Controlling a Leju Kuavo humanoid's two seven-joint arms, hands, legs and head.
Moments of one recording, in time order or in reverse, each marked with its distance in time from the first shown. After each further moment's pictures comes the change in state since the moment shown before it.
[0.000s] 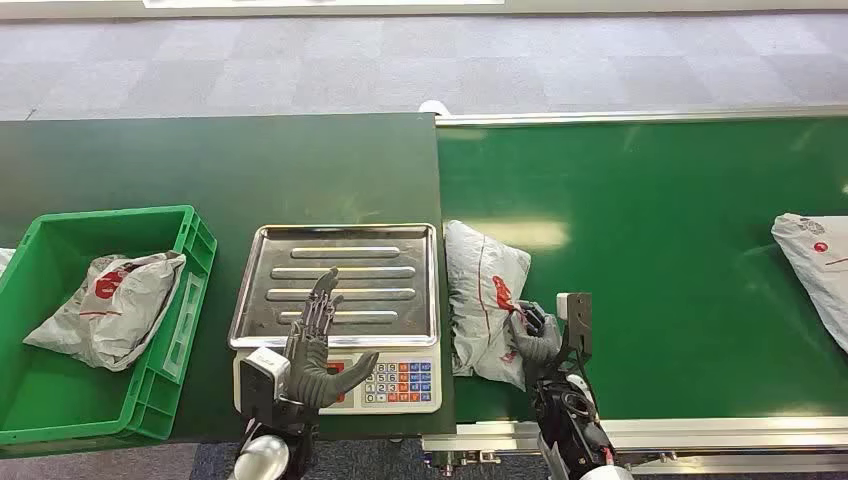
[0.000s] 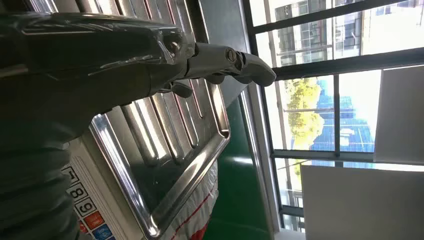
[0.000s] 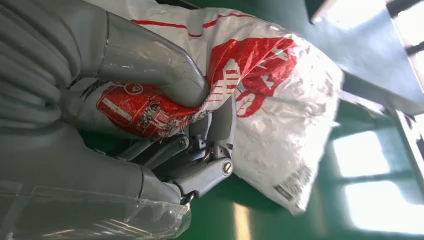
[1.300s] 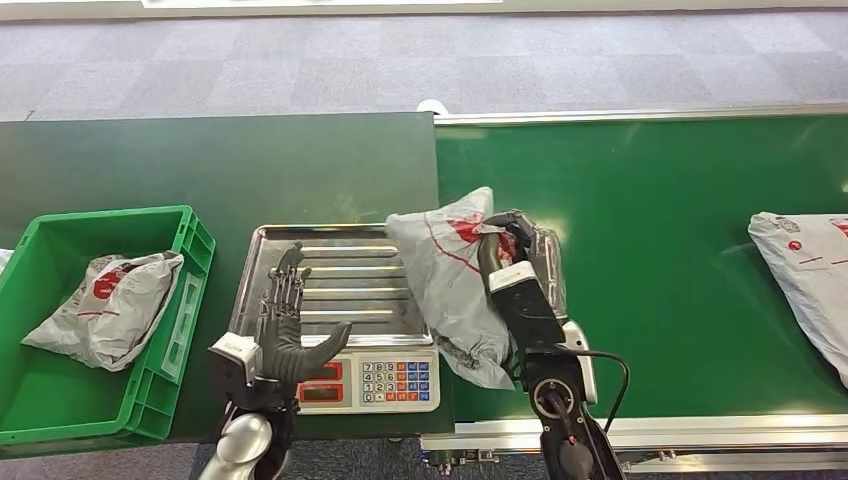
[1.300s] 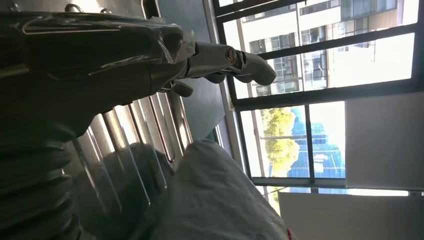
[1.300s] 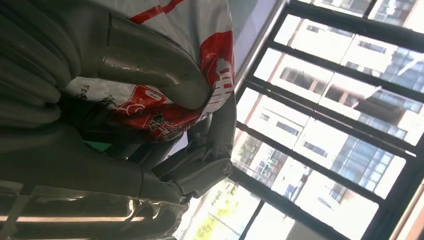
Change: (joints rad) left arm -0.048 0.020 0.070 -0.034 -0.005 0.030 -0.047; right arm 0.153 0.024 0.373 -0.862 0.632 -0.233 0.112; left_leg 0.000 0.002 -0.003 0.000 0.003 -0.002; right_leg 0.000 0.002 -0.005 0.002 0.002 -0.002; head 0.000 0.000
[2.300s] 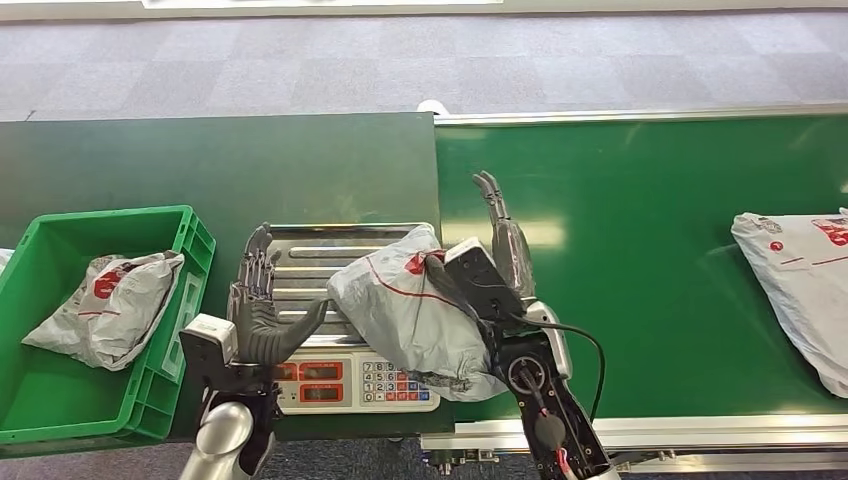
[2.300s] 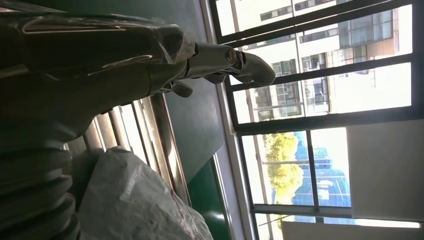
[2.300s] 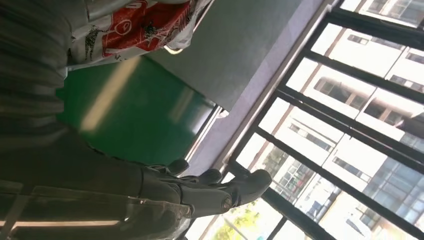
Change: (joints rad) left arm 0.008 -0.033 0.107 -0.090 -0.081 -0.007 0.084; right arm -0.091 0.028 0.009 0.166 0.078 -0.001 0.080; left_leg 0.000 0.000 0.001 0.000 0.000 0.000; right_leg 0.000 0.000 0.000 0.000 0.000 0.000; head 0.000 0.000
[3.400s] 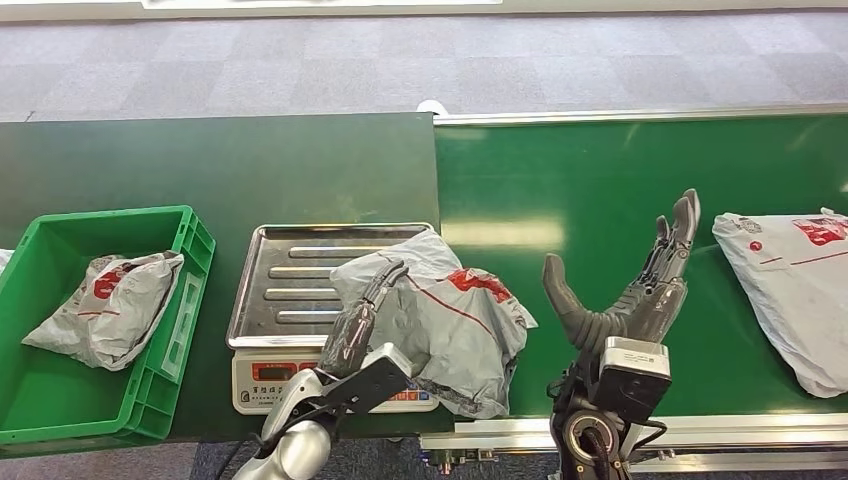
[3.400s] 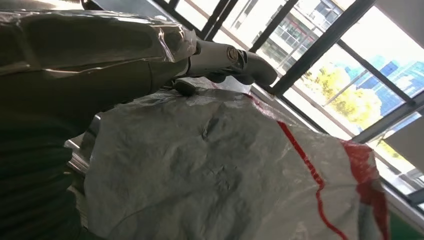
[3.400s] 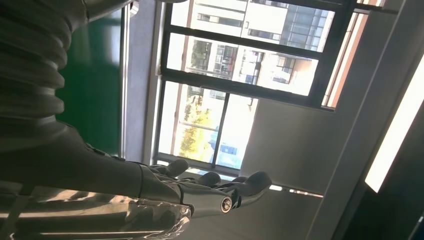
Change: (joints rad) left arm -0.072 -0.031 -0.264 0.142 -0.651 0.041 0.289; right arm 0.248 -0.013 -0.081 -0.394 -0.220 -0.367 -0.320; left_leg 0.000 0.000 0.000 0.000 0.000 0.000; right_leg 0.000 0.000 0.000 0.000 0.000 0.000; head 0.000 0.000
